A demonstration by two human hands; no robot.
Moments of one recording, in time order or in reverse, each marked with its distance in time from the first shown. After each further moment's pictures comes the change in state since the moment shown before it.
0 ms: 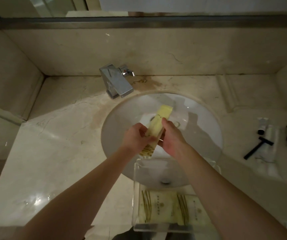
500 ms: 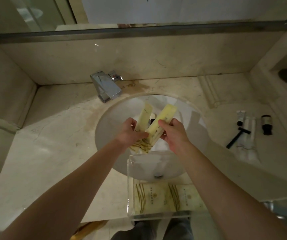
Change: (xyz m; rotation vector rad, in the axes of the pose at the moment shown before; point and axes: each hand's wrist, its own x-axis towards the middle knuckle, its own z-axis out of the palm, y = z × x) left_hand -0.019 0.024 -0.016 -0.277 -0.108 -0.098; right_hand -0.044 -0.015 -0.026 -0.092 0.142 -0.255
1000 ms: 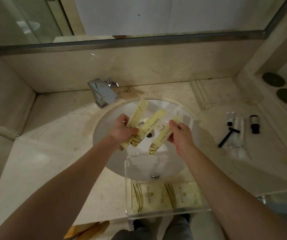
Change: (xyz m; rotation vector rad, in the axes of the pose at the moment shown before) left_hand -0.012 0.020 -0.015 0.013 0.057 0.075; right_hand -0.011 -0.007 -0.031 -0.056 0.164 -0.078
